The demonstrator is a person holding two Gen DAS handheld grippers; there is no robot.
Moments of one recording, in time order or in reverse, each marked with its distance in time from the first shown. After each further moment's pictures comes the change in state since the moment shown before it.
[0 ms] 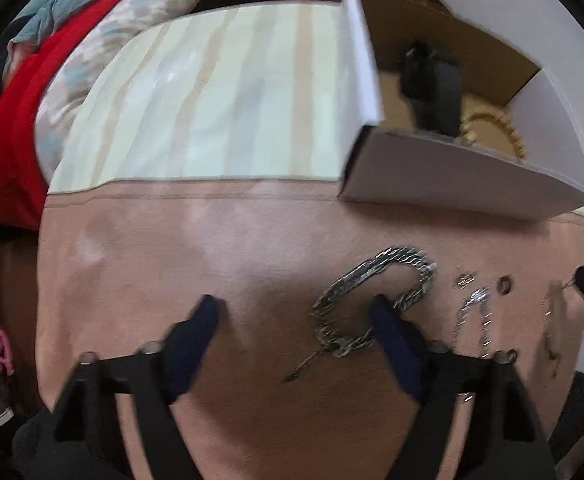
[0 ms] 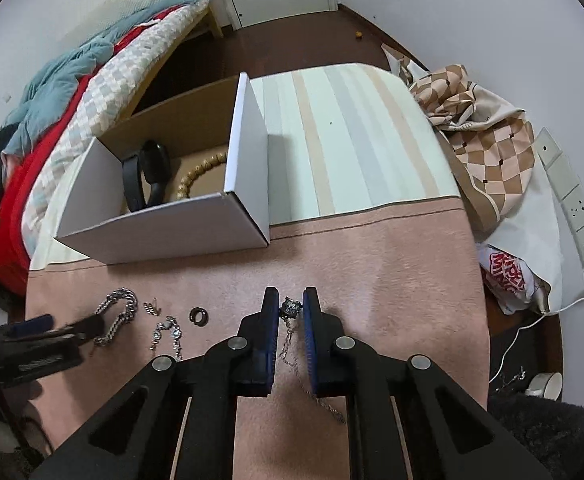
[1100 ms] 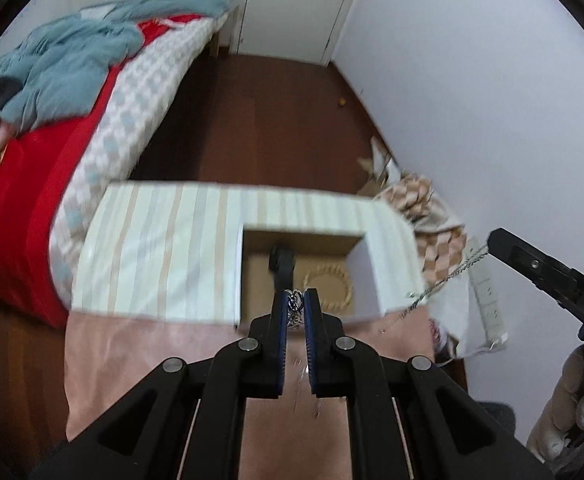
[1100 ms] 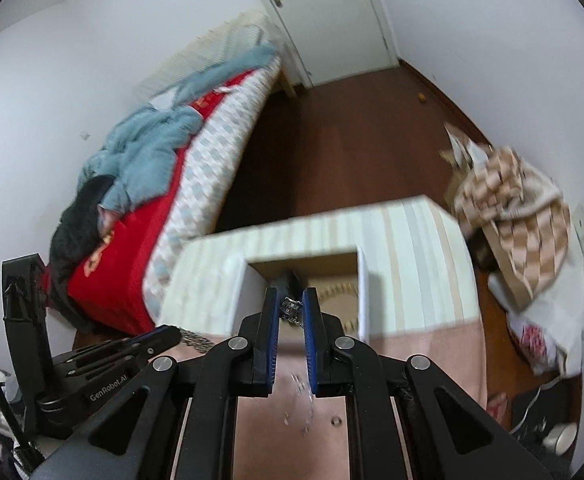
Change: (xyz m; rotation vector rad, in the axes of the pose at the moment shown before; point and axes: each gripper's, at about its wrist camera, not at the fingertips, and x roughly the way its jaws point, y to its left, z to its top) left arm -0.209 -0.011 0.050 0.037 -0.329 -0.294; right arm -0.169 0.044 0.103 -0.061 -0.206 0.284
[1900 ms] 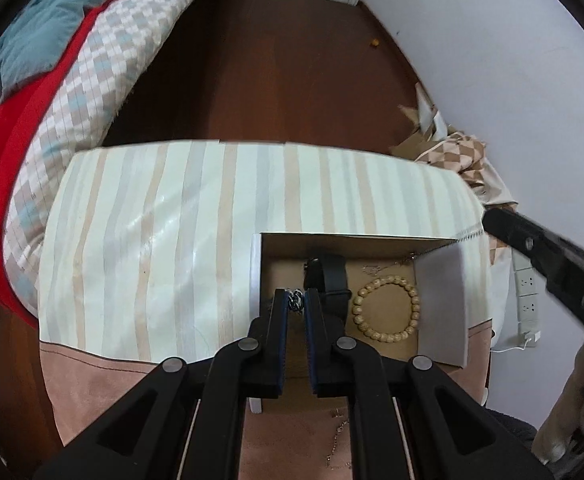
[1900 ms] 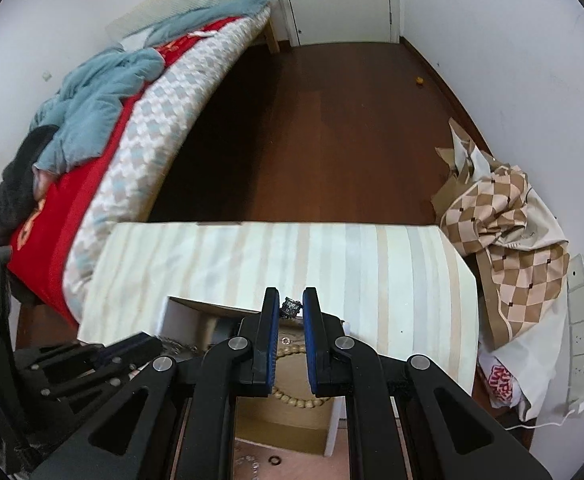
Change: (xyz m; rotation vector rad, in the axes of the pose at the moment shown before) left arm 0.157 0.040 0.032 -0.048 0.274 0.094; right arm 0.176 -0.019 0.052 -0.090 0.223 -0.178
